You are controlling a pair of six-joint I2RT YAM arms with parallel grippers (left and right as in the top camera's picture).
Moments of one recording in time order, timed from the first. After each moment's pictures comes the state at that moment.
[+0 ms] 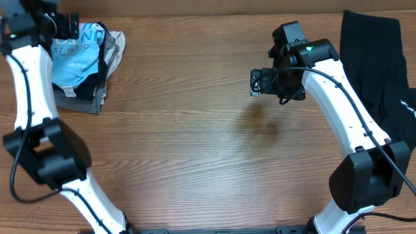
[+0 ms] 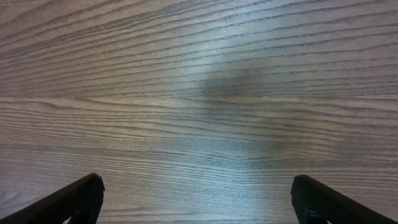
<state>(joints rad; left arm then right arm) 0.35 2.16 2.03 -0.51 0.11 0.40 0.26 1.85 1.69 -1.19 -0.12 0.31</state>
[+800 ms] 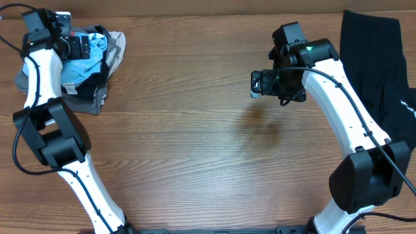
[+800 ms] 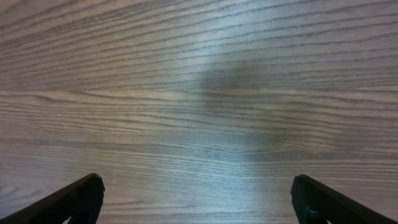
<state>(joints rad) 0.38 2.38 2.11 -0.59 0.07 0.30 0.26 1.85 1.70 -1.23 -0.12 0.30</state>
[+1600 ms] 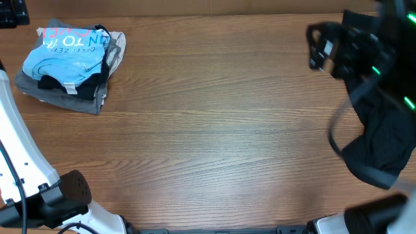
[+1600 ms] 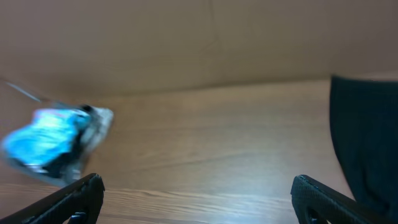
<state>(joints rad) 0.42 1.84 2.31 -0.91 0.01 0.29 0.26 1.61 2.73 -1.64 -0.01 0.28</state>
